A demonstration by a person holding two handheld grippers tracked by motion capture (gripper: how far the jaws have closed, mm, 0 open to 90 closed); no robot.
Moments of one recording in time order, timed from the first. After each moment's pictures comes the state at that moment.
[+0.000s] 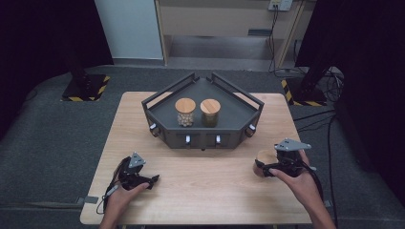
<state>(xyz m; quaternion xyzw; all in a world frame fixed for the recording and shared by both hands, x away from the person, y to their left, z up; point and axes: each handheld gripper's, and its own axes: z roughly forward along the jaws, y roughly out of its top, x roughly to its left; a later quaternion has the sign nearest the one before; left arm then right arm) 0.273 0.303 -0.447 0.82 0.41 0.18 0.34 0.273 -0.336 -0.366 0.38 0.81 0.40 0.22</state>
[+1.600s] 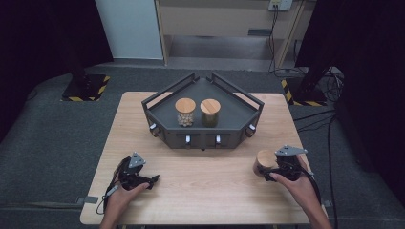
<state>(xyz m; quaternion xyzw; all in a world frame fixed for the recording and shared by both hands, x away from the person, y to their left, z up) 0.273 0.303 -0.447 0.82 0.41 0.18 0.34 0.291 -0.350 -0.408 0.41 0.81 0.37 0.19</state>
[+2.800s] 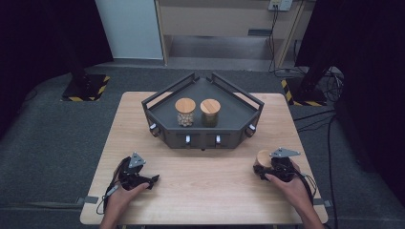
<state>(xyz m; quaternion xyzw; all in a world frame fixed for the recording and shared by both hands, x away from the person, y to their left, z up) 0.273 0.303 -0.447 0.82 0.41 0.18 0.34 0.299 -0.342 -0.433 0.42 0.81 0.37 0.17</state>
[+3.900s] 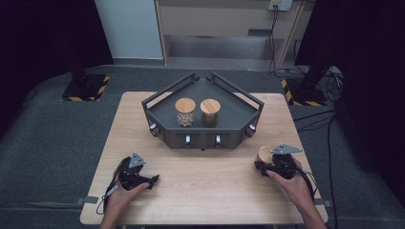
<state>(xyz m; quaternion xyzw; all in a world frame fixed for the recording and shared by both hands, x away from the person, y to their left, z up) 0.273 0.303 -0.447 0.82 0.41 0.18 0.34 0.299 -0.340 -0.418 0.41 0.81 0.38 0.19</state>
